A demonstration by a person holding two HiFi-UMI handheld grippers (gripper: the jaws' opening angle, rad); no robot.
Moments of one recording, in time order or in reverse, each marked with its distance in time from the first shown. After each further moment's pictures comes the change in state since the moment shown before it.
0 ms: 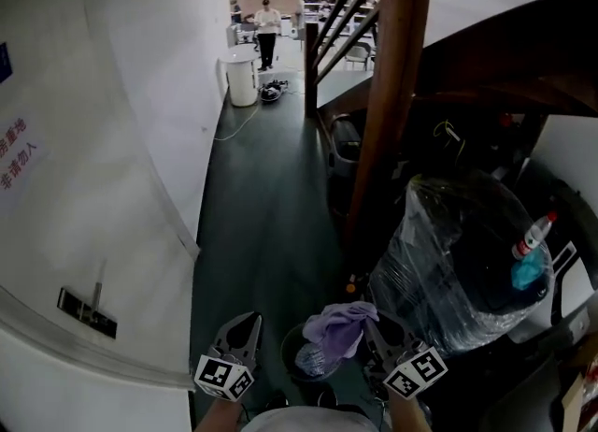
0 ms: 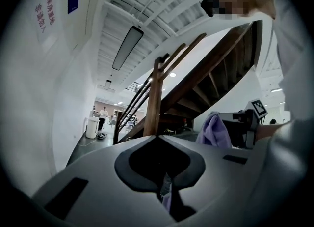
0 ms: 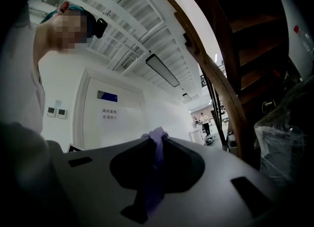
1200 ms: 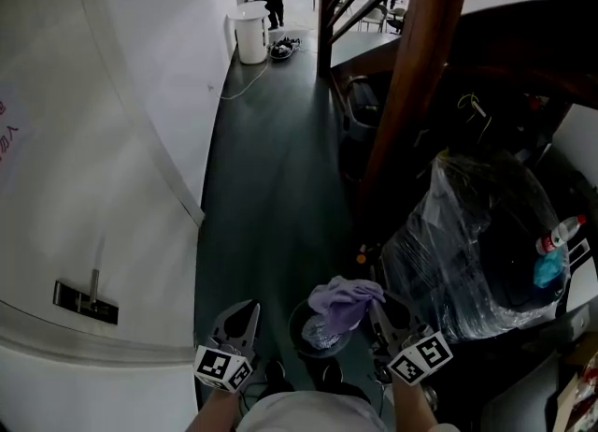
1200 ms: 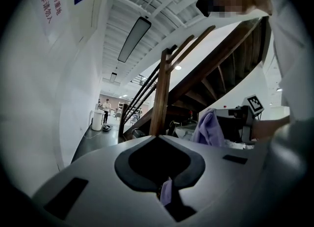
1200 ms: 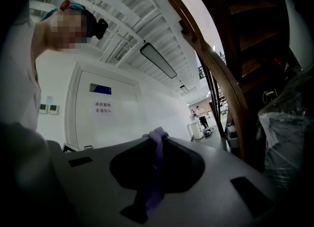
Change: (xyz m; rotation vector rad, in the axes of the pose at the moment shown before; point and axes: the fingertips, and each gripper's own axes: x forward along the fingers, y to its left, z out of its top) left arm -0.005 0.059 -0.028 -0.016 0.081 0.049; right arm 0.061 -0.011 -0.037 0.034 0.074 -0.013
